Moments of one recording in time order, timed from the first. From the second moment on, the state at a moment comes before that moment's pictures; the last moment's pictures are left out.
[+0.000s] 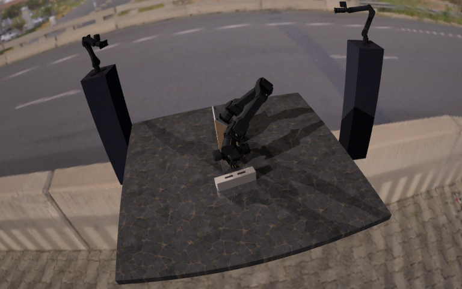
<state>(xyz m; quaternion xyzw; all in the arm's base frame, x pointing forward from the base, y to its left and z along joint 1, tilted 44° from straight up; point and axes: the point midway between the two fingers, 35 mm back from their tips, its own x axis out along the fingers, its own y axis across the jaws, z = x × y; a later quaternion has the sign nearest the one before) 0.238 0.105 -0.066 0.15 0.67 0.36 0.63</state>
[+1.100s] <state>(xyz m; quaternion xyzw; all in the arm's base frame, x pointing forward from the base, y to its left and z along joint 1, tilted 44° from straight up) 0.278 0.121 -0.055 0.13 0.66 0.38 0.64</state>
